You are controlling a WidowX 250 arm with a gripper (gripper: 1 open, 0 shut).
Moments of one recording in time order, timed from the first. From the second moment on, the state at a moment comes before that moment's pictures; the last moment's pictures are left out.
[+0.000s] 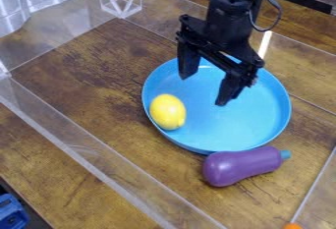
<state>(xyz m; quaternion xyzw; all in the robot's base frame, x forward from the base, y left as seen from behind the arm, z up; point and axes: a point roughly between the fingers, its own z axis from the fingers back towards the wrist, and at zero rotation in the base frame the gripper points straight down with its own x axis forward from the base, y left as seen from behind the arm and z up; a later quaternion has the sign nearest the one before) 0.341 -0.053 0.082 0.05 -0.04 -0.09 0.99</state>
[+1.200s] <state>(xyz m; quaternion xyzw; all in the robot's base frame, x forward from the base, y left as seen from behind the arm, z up) 0.308 -0.035 0.042 0.04 0.02 -0.25 0.97</state>
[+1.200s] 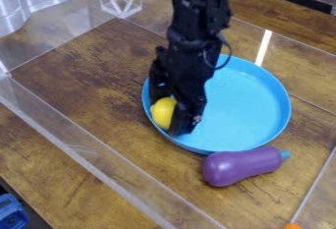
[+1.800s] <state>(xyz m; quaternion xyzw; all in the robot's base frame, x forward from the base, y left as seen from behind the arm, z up) 0.307 -0.023 0.055 0.06 0.01 -0.28 0.96</state>
